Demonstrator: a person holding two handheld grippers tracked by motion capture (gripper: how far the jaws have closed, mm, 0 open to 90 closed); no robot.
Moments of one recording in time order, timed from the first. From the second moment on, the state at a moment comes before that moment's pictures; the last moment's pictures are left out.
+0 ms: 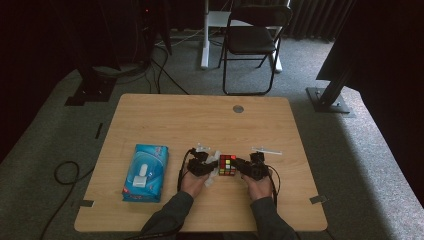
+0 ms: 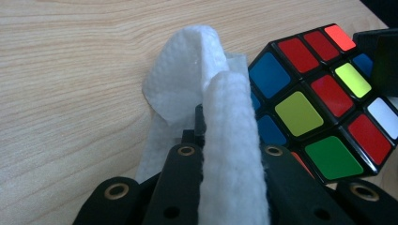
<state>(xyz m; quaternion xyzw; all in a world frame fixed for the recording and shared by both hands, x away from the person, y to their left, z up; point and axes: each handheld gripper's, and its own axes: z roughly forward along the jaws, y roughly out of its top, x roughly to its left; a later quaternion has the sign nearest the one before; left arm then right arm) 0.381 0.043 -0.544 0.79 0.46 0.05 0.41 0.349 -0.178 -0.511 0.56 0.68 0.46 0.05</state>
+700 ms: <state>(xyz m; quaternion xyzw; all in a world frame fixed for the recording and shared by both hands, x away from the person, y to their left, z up) 0.370 0.074 -0.545 0.78 0.47 0.09 0.40 0.352 -0.197 -0.505 0.58 0.66 0.47 0.07</state>
